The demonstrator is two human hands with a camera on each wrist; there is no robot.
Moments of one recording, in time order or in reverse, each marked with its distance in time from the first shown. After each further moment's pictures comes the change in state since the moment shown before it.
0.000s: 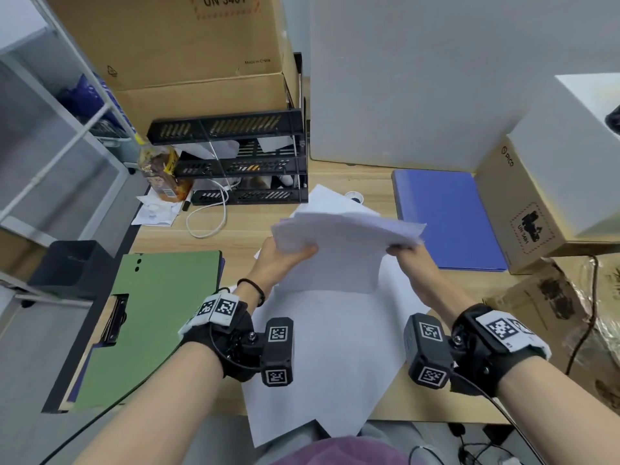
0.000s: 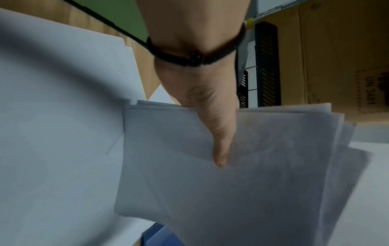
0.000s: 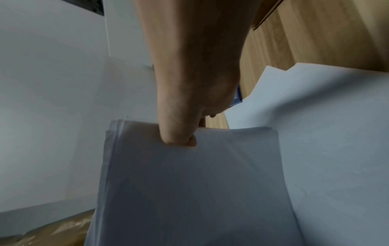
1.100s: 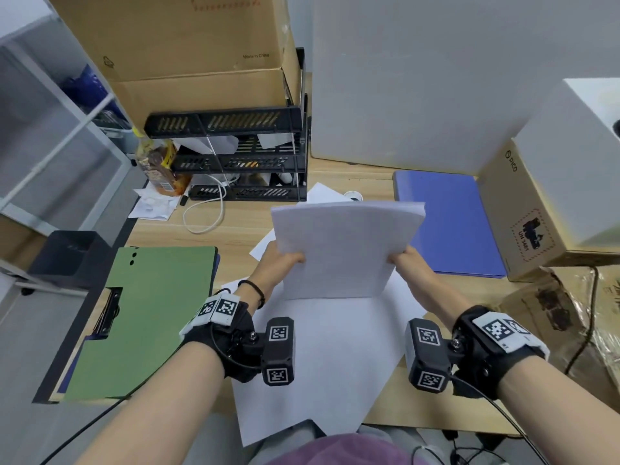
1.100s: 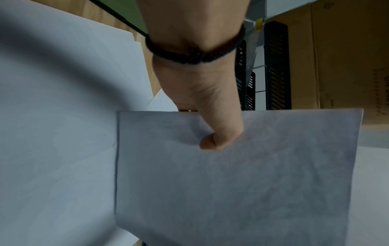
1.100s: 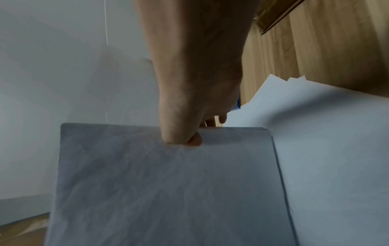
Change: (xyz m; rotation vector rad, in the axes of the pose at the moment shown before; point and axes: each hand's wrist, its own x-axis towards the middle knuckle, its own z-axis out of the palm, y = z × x) left_hand 0.003 -0.005 0.015 0.045 0.037 -0.119; right_hand 0.012 0.014 -0.009 -0.073 -0.103 0.163
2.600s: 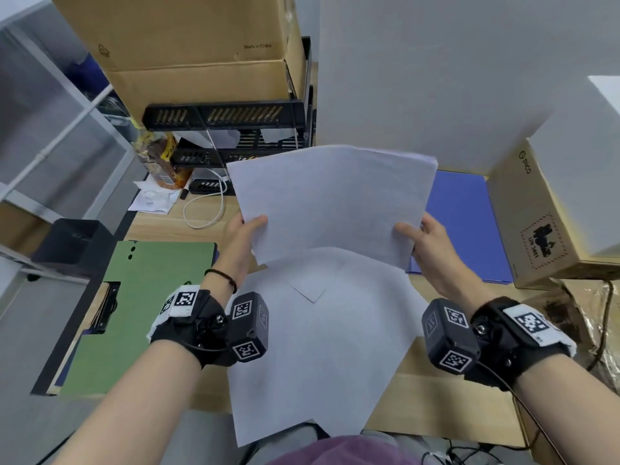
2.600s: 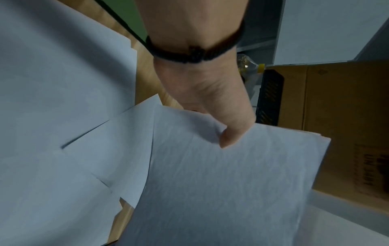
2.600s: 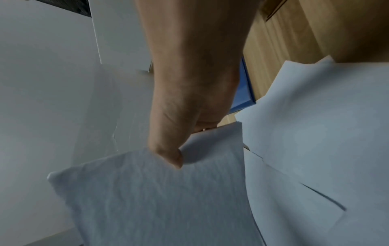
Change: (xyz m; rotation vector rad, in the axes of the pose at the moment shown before) left_hand 0.032 0.004 -0.046 -0.250 0.237 0.063; right_hand 0.021 -0.021 -0.027 0.283 0.037 -0.181
